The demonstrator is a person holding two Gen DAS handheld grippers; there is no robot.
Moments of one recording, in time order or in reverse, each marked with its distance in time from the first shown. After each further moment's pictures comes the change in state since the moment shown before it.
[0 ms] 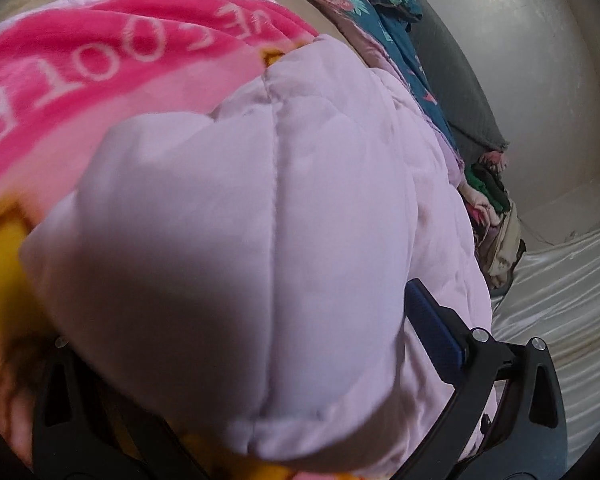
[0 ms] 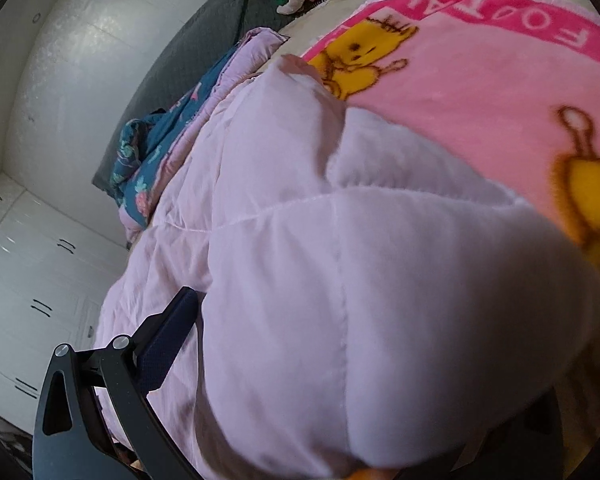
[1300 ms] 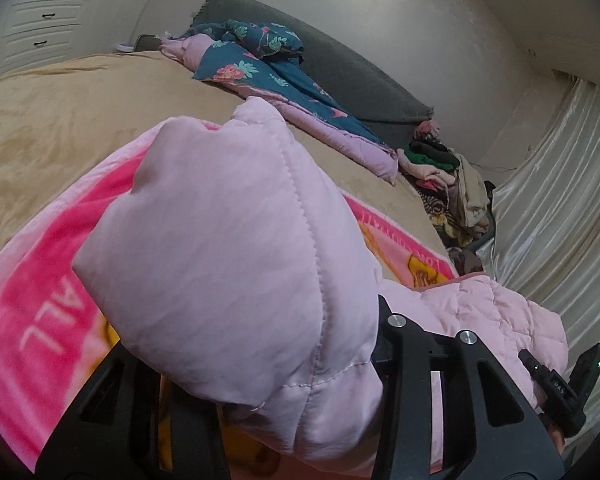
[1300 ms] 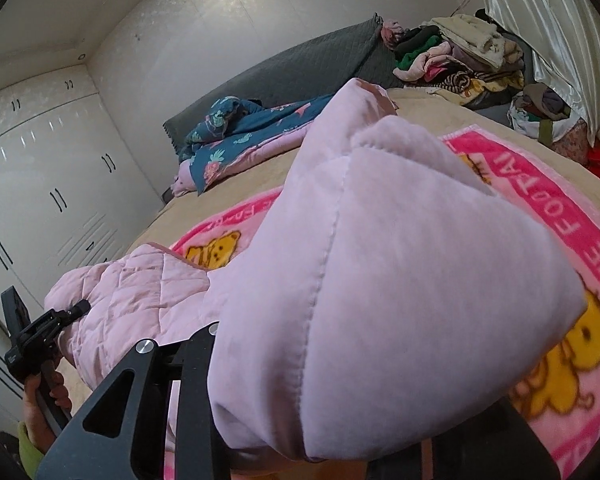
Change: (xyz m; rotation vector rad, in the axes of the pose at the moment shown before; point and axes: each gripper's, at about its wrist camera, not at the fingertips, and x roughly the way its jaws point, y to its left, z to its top) left arm -0.160 -0.085 -0.031 0.436 -0.162 -0.055; right arm -0.182 0.125 -0.068 -0.484 -0.107 0.032
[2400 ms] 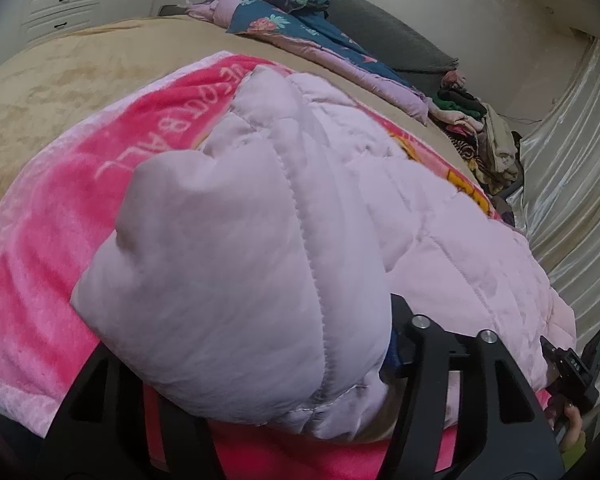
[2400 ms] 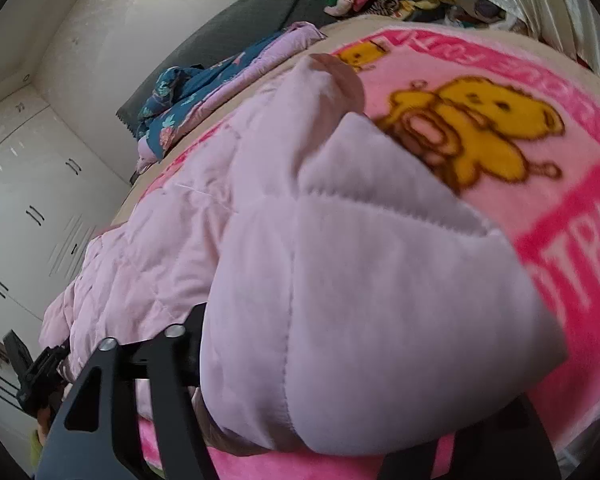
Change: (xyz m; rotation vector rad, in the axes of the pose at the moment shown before) left arm -0.043 0.065 -0.121 0.037 0.150 0.112; right arm -0.044 -0.072 -0.147 0.244 0.169 -0.089
